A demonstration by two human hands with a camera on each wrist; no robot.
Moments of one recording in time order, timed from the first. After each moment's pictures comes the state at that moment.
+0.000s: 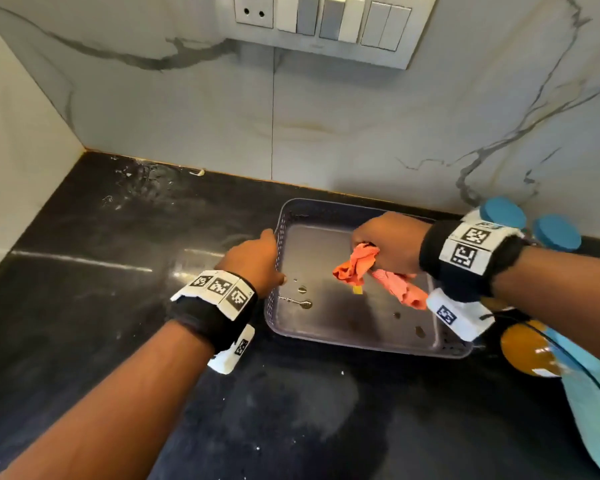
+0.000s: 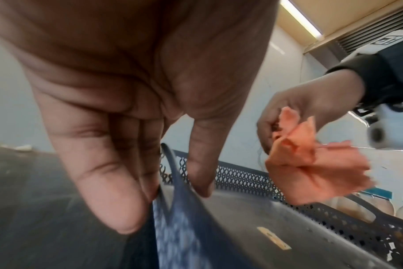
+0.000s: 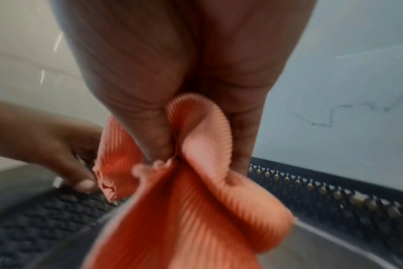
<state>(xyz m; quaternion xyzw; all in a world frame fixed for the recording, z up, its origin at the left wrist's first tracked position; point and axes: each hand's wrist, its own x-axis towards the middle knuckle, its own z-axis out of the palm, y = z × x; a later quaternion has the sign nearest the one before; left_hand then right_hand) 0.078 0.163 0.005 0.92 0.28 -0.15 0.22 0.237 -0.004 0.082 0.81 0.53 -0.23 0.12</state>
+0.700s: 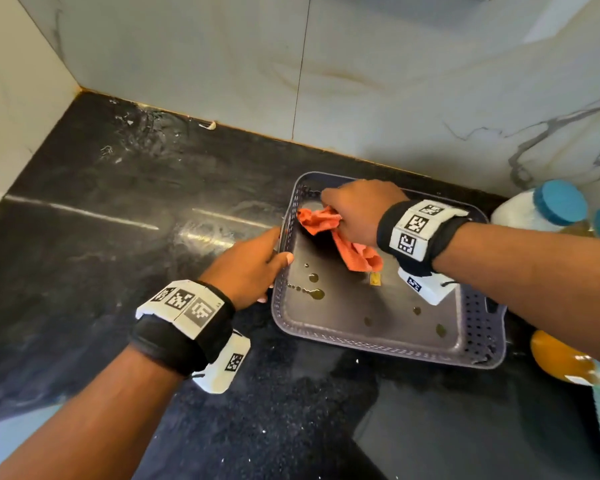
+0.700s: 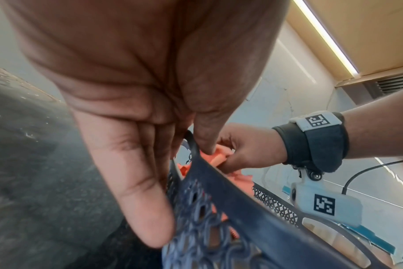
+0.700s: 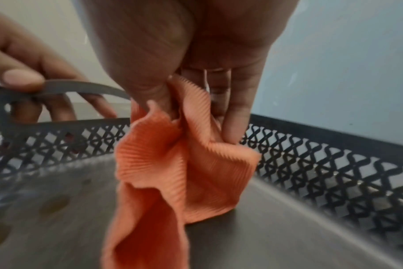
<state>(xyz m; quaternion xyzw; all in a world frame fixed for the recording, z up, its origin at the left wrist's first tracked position) 0.033 0.169 -0.015 0.82 0.28 -0.11 0.48 0.238 0.070 0.012 0.79 0.58 -0.13 0.13</state>
